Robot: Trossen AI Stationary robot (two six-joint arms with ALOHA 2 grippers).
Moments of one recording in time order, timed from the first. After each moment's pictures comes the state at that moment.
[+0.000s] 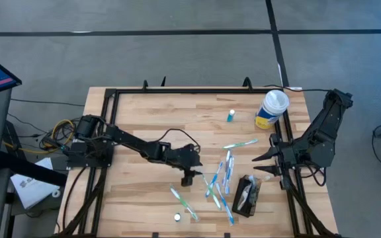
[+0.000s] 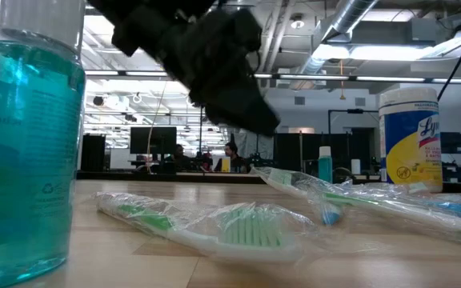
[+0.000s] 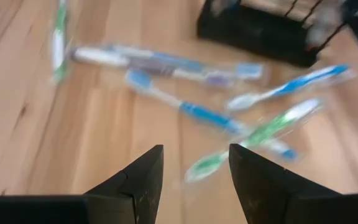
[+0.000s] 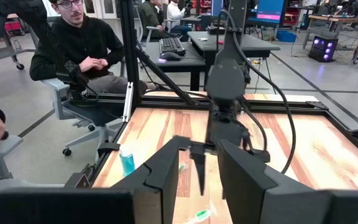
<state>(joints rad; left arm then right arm) -0.18 1.85 1.03 0.15 -0.06 -0.17 0.95 0.73 0.74 -0.22 0.84 0.18</state>
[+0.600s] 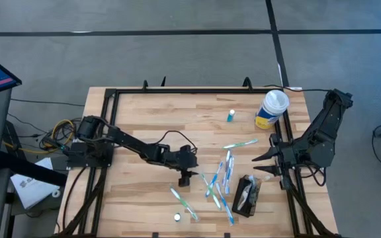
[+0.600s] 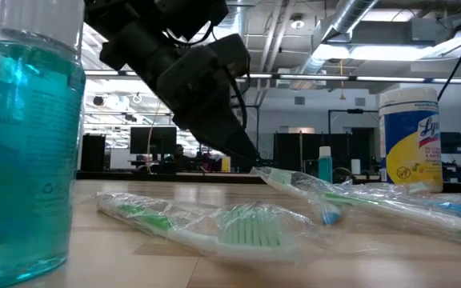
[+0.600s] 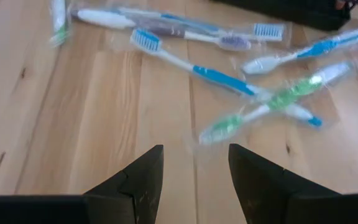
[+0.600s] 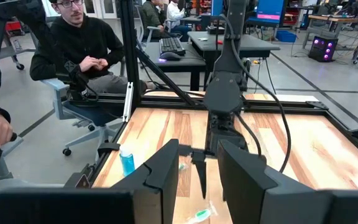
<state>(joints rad) -0.19 1.88 0.98 0.18 -0.10 -0.16 0.95 0.73 0.74 -0.22 0.84 0.18</state>
